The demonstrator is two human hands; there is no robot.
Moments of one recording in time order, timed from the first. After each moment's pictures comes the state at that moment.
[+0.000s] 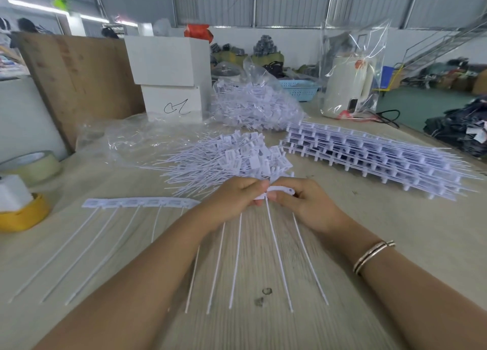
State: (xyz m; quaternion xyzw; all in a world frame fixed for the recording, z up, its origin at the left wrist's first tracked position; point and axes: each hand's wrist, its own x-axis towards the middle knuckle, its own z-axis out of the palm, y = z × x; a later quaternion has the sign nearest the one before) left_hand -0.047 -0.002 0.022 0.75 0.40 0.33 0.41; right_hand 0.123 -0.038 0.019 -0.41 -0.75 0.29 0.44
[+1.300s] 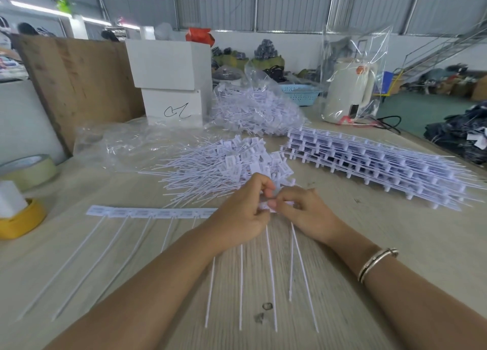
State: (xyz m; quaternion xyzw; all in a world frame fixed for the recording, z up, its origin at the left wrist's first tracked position) left_hand -0.043 -0.013 0.014 0.84 0.36 0.31 0.25; right_hand 0.126 -0.026 0.013 -0.49 -0.76 0.20 0.36
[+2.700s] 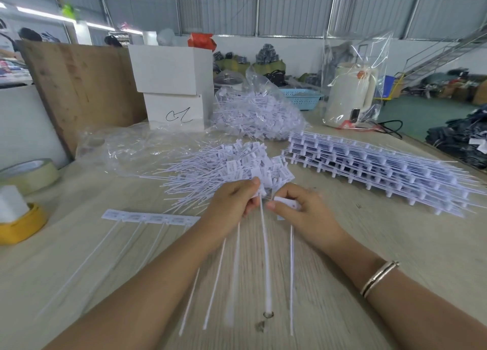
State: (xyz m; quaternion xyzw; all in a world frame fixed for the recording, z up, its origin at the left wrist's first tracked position) left_hand -0.045 -0.012 0.029 0.69 0.40 0.46 0.39; right_hand 0.120 -0.027 0.011 -0.45 -0.72 0.23 0.48
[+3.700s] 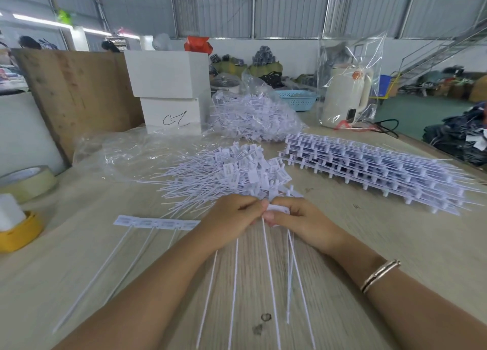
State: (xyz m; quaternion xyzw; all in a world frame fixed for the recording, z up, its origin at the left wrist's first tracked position) left_hand -0.048 -0.007 0.022 0.79 0.42 0.33 0.31; right_hand 0.123 -0.031 0.017 -0.40 -0.73 0.38 0.40
